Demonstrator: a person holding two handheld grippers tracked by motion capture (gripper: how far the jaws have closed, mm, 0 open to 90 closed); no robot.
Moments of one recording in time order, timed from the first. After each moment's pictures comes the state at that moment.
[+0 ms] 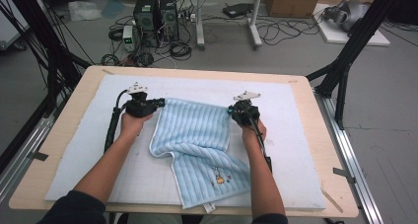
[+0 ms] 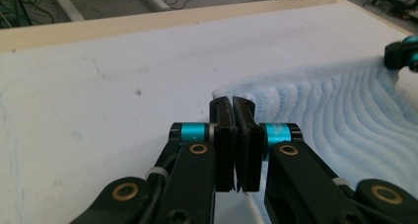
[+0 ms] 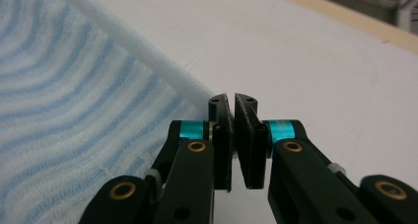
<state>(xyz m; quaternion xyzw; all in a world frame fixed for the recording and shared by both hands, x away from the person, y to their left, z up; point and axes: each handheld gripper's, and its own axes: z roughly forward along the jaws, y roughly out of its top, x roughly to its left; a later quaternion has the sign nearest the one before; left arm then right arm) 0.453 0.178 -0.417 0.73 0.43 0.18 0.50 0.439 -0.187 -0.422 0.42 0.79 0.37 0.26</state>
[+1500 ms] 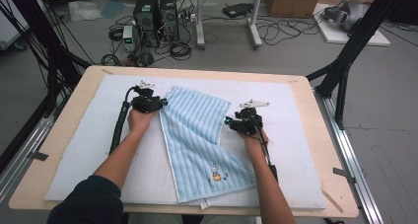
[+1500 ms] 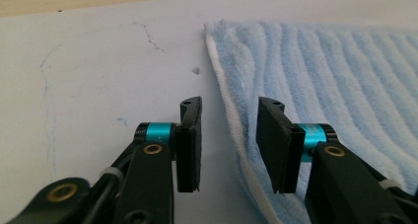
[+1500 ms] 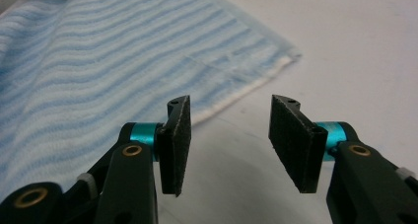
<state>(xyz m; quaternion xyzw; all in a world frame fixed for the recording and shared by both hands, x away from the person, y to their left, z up) 0.476 0.179 -0.444 0.72 0.50 0.21 0.43 0.416 -0.194 -0.445 0.45 0.77 0.42 0.18</state>
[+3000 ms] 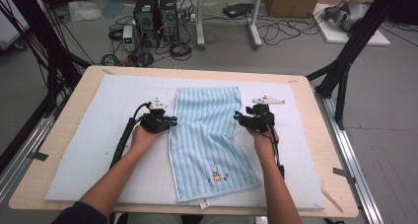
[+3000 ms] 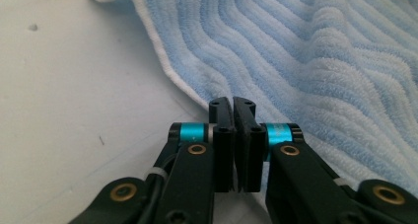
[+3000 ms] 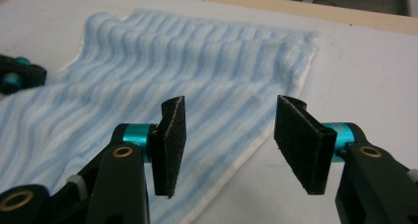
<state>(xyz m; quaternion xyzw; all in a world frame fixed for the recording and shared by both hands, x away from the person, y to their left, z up) 0.419 0.138 -0.450 0.81 0.39 0.16 0.42 0.397 -0.226 -0.414 0.47 0.74 0.44 0.20</state>
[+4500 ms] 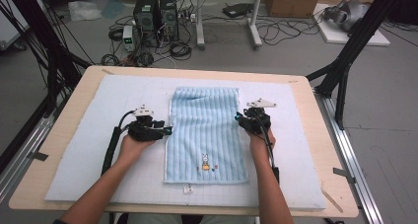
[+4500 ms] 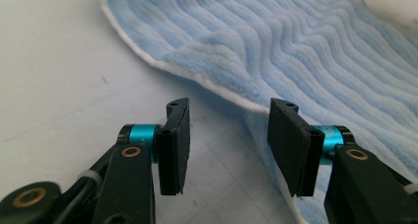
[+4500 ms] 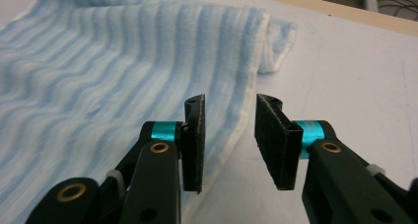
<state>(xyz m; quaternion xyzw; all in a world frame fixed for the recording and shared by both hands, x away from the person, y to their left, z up) 0.379 0.164 -0.447 0.79 0.40 0.11 0.45 0.398 -0.217 -0.426 0.46 0.75 0.39 0.25</state>
